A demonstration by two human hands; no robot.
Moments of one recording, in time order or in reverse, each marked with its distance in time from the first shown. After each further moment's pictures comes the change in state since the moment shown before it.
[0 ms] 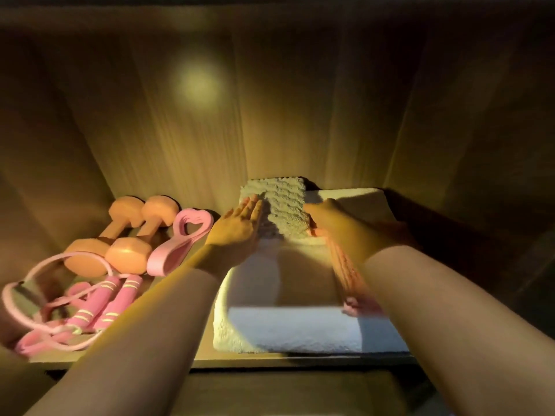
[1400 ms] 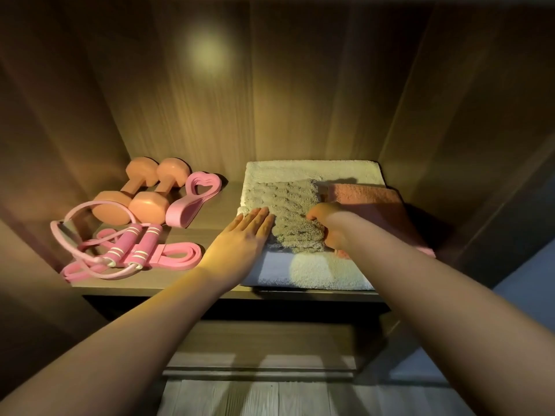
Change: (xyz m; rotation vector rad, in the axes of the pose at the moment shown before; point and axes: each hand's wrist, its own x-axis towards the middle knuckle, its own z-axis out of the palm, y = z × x) left_hand -0.130 0.043 -0.001 0.063 0.042 0.133; right_hand -0.107 0.024 0.006 -0.035 -0.146 0.330
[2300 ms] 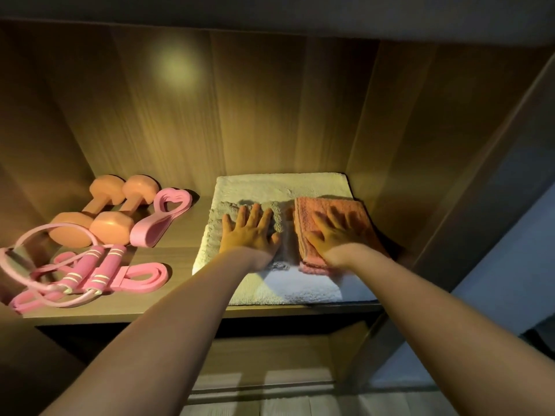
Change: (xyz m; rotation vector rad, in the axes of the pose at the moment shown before) left_hand 0.086 0.050 -0.013 -0.241 -0.208 -0.279; right_hand 0.024 0.053 -0.079 -1.045 0.258 -0.320
